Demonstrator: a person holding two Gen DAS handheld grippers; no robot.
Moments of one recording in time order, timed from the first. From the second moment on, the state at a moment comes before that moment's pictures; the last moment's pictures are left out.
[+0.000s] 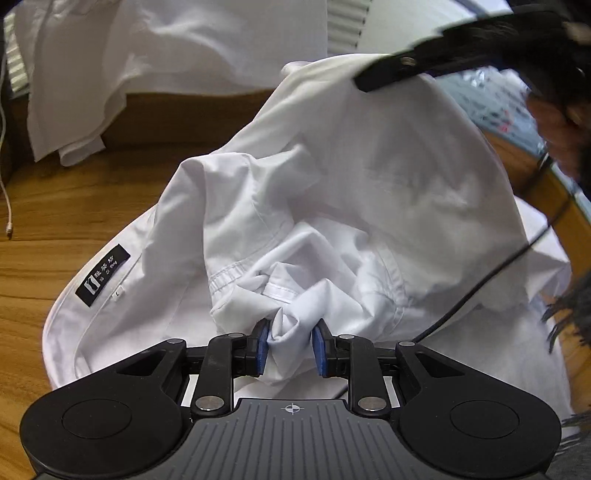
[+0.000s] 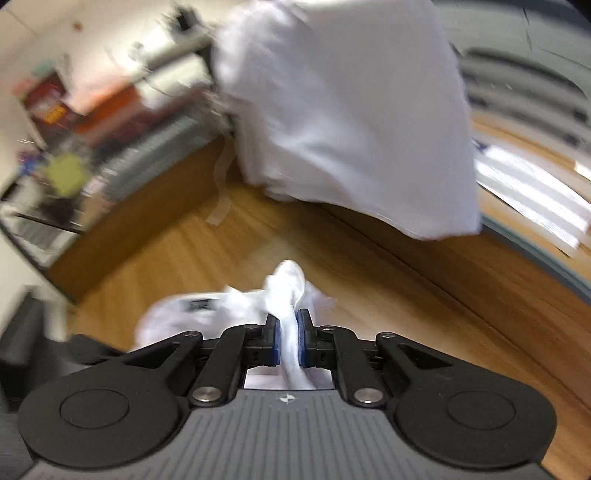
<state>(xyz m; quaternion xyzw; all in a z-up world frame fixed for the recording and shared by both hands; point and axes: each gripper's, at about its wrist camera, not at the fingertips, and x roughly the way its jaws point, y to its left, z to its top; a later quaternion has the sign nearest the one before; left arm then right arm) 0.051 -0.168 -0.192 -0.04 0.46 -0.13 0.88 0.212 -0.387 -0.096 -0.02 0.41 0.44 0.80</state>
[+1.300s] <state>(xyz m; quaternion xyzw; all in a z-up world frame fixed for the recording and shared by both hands) 0.013 -0.124 -0.156 -0.12 0.46 0.06 0.88 0.100 -0.411 -0.154 -0.01 0.48 0.47 0.74</state>
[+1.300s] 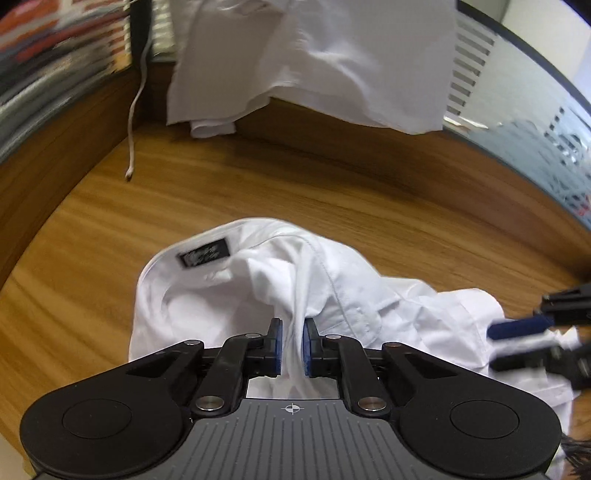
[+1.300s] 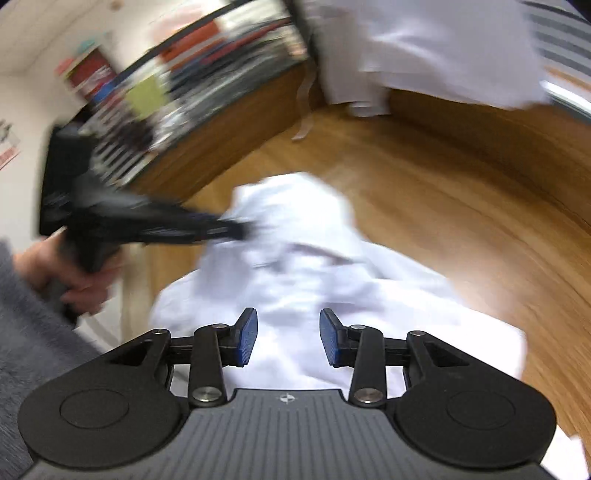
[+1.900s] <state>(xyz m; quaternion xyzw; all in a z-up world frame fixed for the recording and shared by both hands) 0.003 -0.127 -0.150 -0.08 0.46 0.04 0.89 0.150 -0.301 -0.241 -0.17 0.48 0.50 0.70</state>
